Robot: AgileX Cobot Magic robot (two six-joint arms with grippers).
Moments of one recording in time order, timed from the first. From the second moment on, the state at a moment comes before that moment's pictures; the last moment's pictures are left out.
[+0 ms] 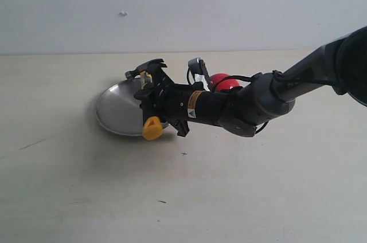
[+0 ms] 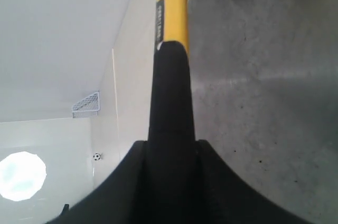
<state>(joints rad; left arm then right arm) 0.05 0.06 0.00 -1.66 0.29 1.44 0.40 2.31 -1.26 -0.63 -0.70 1.84</state>
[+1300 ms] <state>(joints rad) 0.05 0.06 0.00 -1.66 0.29 1.44 0.40 2.29 -1.26 -1.03 -0.78 2.09</state>
